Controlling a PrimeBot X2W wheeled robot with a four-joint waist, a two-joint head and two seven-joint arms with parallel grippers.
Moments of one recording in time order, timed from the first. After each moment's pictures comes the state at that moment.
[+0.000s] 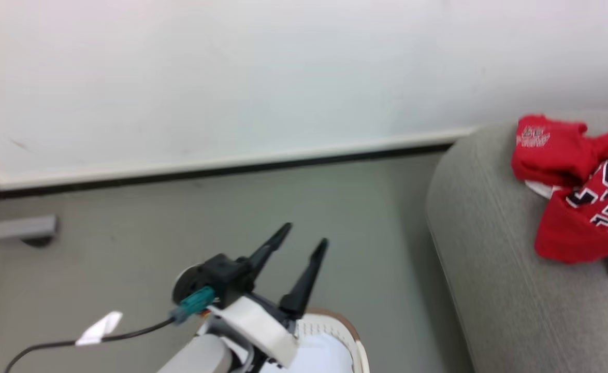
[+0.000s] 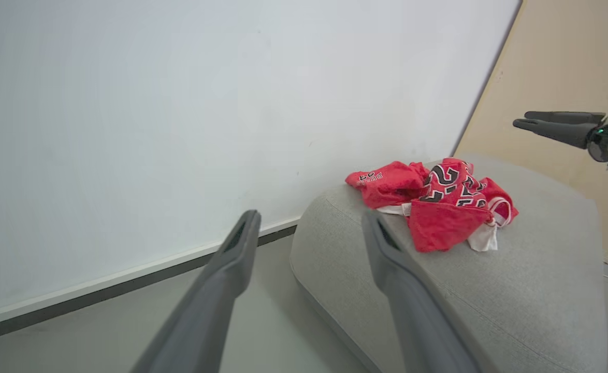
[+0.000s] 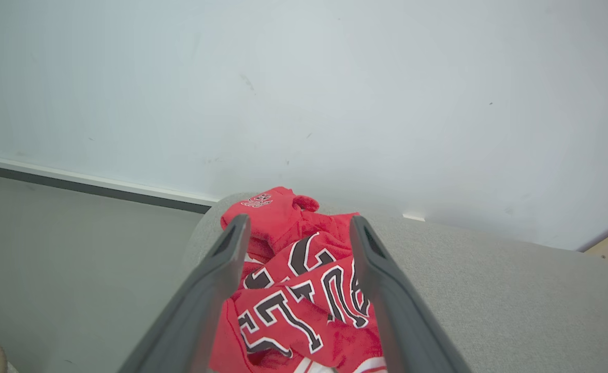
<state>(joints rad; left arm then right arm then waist) -0.45 0.23 -0.72 0.24 -0.53 0.00 -0.26 -0.66 -0.77 0.52 0.58 0.72 0.13 0.01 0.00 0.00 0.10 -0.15</state>
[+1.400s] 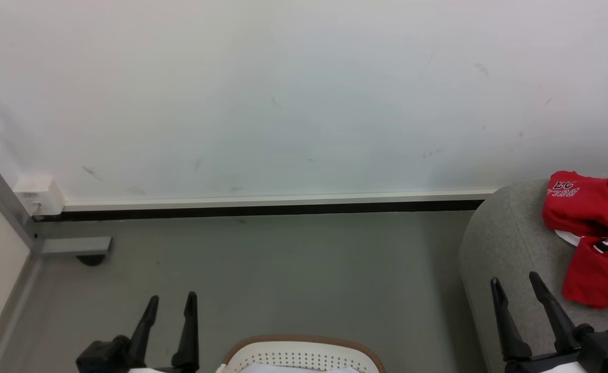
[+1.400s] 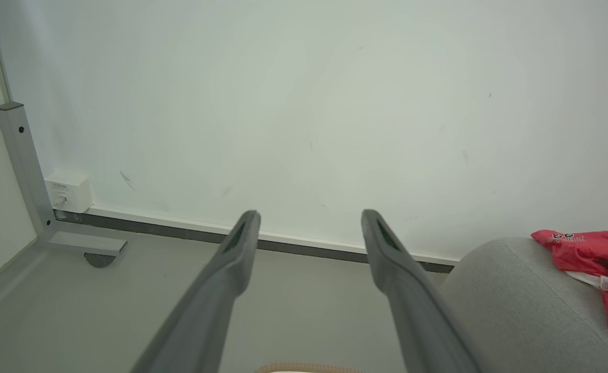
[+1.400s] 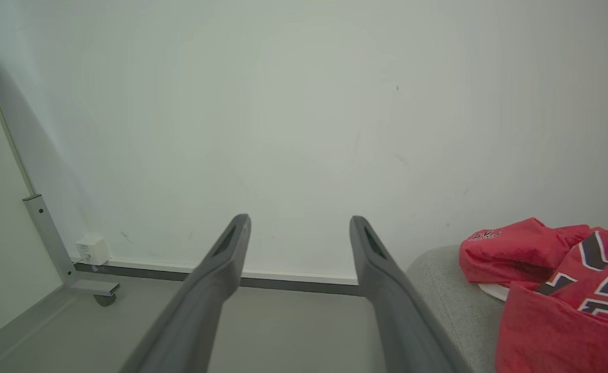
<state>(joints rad) -0.03 0.08 -0.09 0.23 -0.31 -0.04 -0.26 -0.05 -0.14 0.12 0.20 0.31 0.13 -0.26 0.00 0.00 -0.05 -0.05</state>
